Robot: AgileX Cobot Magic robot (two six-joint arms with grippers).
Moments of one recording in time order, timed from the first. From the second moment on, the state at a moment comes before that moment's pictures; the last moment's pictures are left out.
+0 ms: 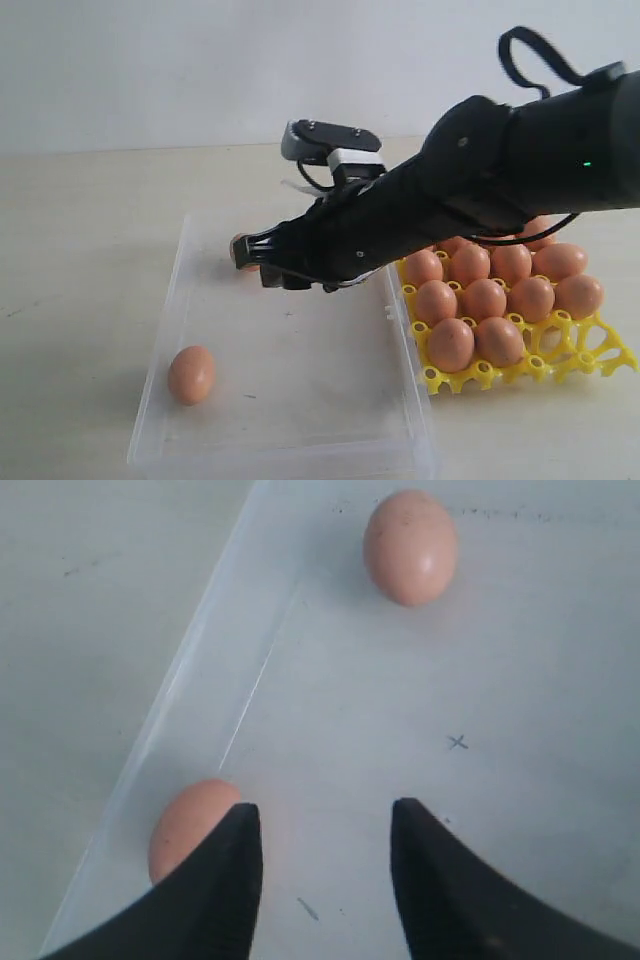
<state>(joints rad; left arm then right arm) 0.07 0.00 0.00 0.10 0.39 0.03 0.68 1.78 -1.05 0.80 0.32 -0.37</state>
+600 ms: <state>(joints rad) 0.07 0.00 0.00 0.10 0.39 0.03 0.73 2.03 -1.27 0.88 0.45 -0.38</state>
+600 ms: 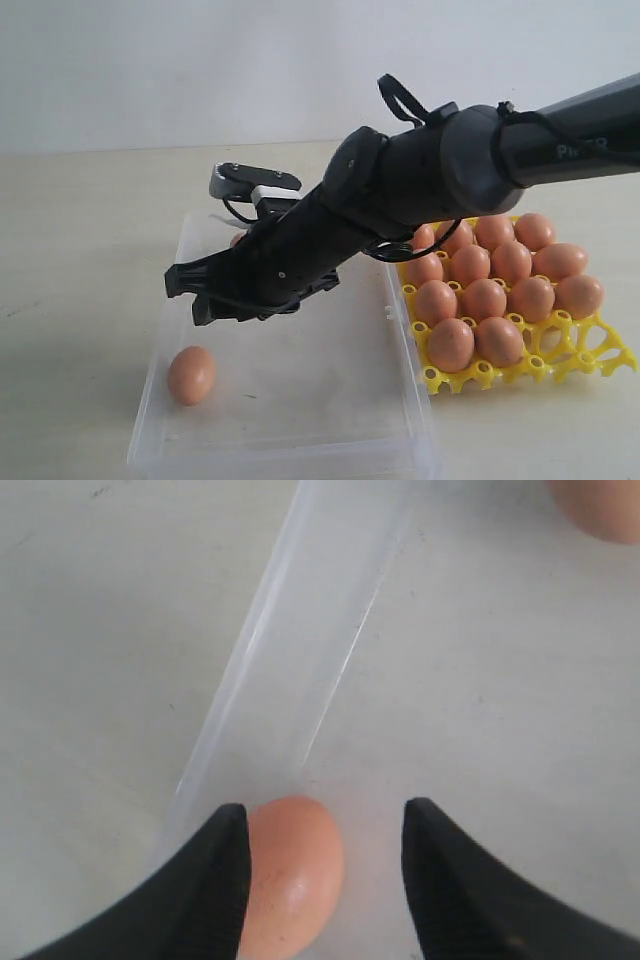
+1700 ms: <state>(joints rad) 0.07 0.00 0.00 0.10 0.39 0.03 0.78 2.11 -1.28 0.98 0.49 -0.41</state>
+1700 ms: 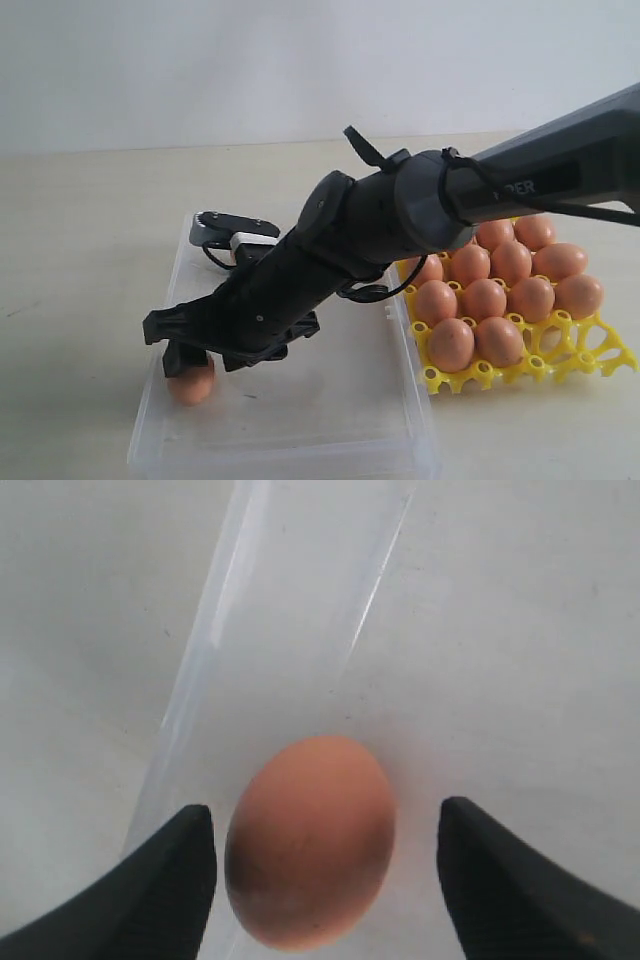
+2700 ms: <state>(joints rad) 0.07 0.00 0.00 0.10 0.39 0.03 0.78 2.13 -1.28 0.96 0.41 -0.43</state>
